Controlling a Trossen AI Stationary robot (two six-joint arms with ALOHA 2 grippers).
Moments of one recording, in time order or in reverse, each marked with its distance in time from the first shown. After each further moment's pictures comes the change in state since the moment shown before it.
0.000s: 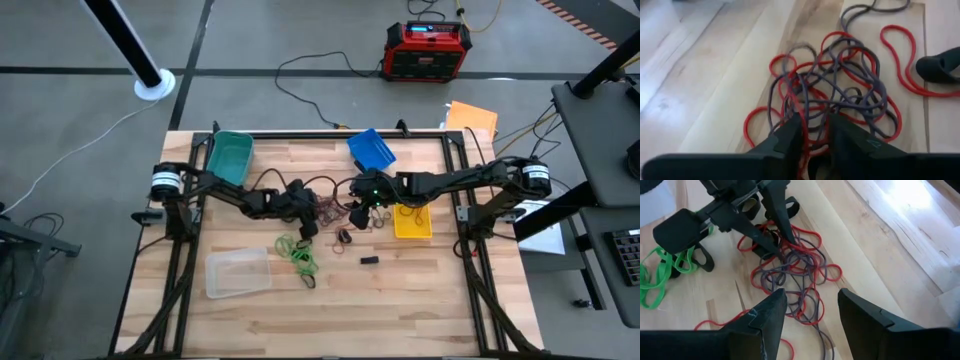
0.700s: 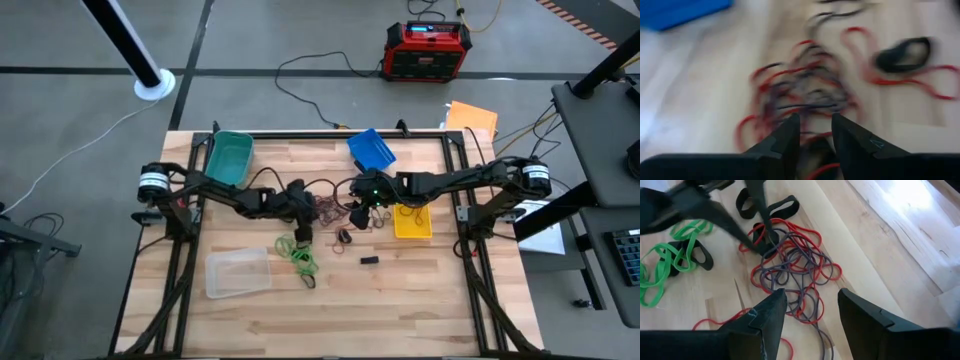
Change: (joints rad) left arm -0.020 -0.089 -0.001 -0.089 0.075 0.146; right arm 0.000 0.000 -0.003 0.001 0.000 -0.008
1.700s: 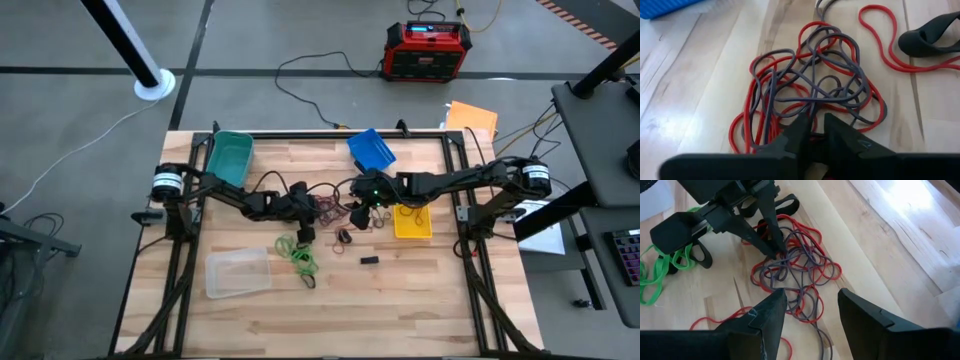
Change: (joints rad) left arm 0.005 0.106 0.000 0.094 -0.061 0.005; right arm 0.000 0.000 -0.006 0.004 0.000 -0.007
